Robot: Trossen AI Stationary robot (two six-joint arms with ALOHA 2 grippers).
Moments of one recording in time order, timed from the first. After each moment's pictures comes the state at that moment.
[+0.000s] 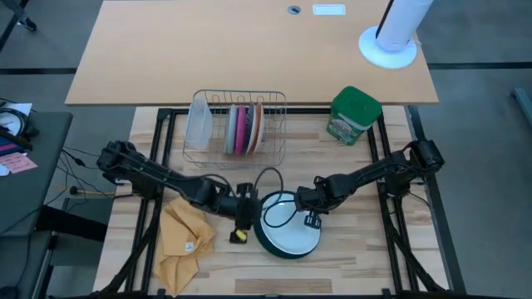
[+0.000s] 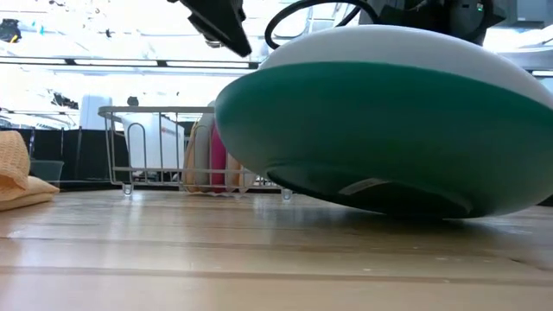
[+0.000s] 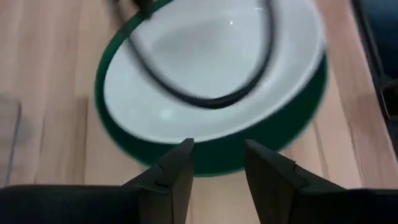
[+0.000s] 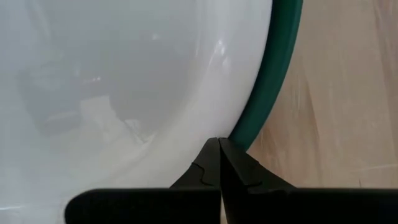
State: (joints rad) left arm -0.34 1.63 1.34 -0.60 -0.18 -0.19; right arm 0.23 1.71 0.97 -0.64 0.08 0.52
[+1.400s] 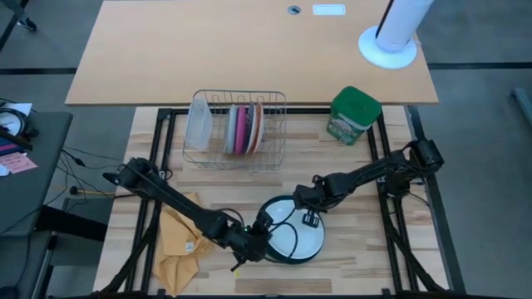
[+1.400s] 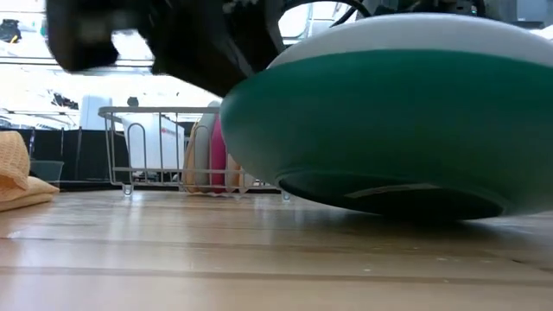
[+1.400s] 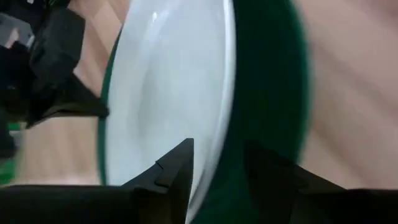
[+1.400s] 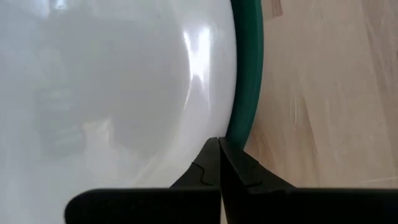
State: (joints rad) left arm -0.51 1.89 1.34 -0.31 -0.42 0.43; right arm 0.22 1.71 0.97 -0.61 0.08 0.52
